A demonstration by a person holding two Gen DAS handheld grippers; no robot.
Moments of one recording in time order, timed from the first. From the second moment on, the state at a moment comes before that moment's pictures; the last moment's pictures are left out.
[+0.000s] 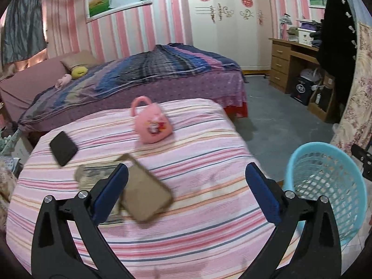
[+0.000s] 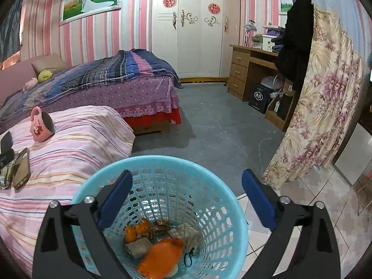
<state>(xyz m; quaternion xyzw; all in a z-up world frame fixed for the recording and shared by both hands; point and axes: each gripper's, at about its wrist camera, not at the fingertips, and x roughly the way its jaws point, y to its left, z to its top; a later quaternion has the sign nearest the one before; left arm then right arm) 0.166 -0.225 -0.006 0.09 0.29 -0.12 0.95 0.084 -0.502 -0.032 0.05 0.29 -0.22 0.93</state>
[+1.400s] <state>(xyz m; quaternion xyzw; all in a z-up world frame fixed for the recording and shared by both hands) 0.237 -0.079 -0.093 0.06 0.42 -0.09 0.90 0.172 -0.370 -0.057 0.05 0.33 -0.15 0.93</state>
